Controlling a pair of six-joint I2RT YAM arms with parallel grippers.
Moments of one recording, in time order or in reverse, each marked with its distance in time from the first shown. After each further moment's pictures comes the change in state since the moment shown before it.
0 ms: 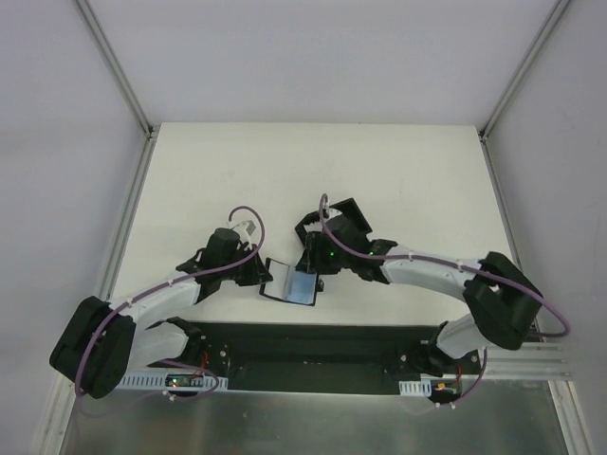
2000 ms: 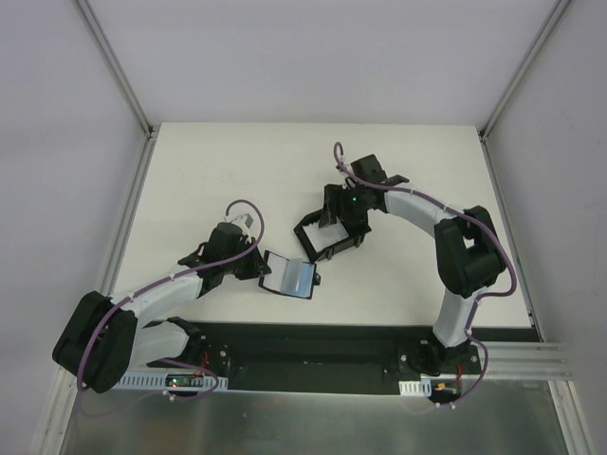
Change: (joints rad) left arm 0.000 0.035 0.052 -0.034 -0.097 -0.035; right arm -0.446 0.298 0.474 -0.405 -0.277 -0.491
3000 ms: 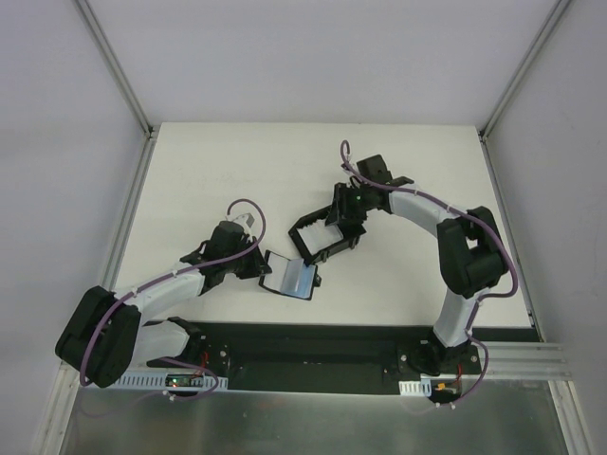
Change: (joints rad) left arm 0.000 0.033 0.015 0.000 0.001 0.003; right arm -0.041 -0.013 -0.033 0.051 -0.084 0.057
